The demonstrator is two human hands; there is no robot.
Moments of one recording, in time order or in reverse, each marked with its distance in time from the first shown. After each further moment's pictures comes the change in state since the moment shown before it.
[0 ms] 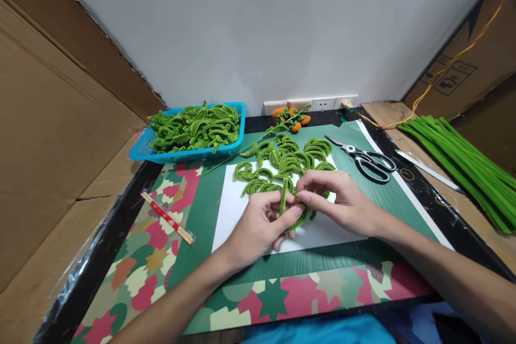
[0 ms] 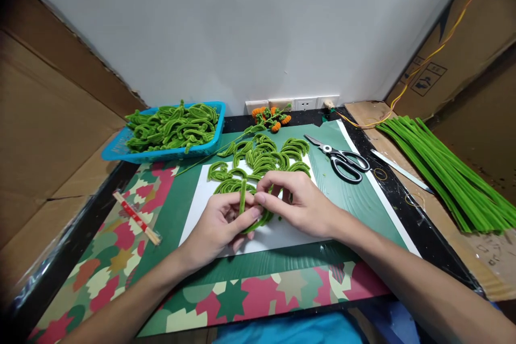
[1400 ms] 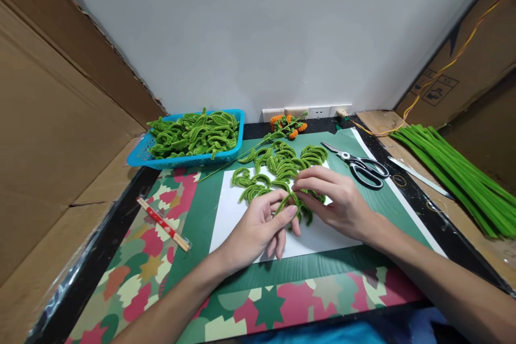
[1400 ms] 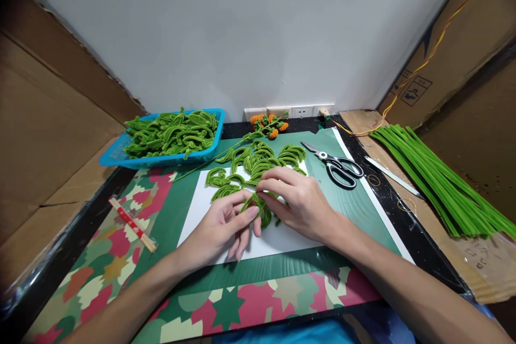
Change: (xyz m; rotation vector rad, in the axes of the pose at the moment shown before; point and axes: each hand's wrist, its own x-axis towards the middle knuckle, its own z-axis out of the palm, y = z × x) left_hand 0.006 -0.002 -0.007 -0.133 -0.133 -0.032; right_hand 0.002 0.014 0.001 -0.510 0.220 -0.408
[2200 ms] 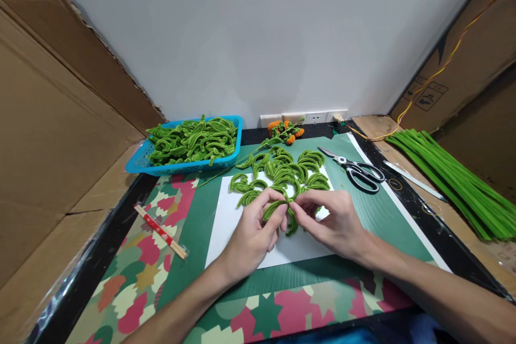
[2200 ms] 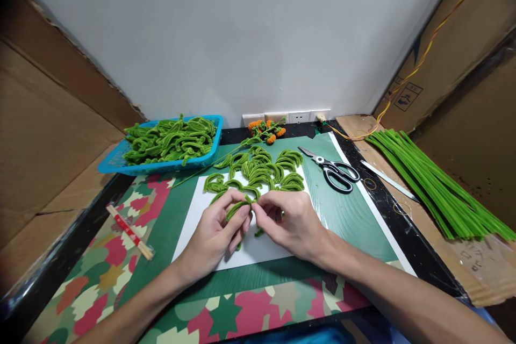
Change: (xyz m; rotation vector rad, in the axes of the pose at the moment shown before) left_hand -0.002 0.000 0.007 0.097 0.263 0.129; right_hand -0.007 -0.024 0.015 0.208 0.081 0.258
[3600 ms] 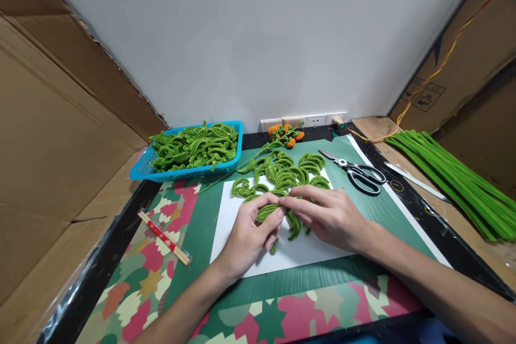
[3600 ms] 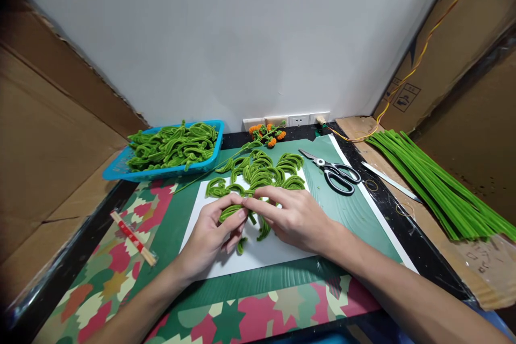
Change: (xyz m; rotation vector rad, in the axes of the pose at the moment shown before) left_hand 0.005 -0.004 -0.013 -0.032 -0.012 -0.005; right_hand 0.007 0.022 -0.009 -0.434 -0.040 -0.472
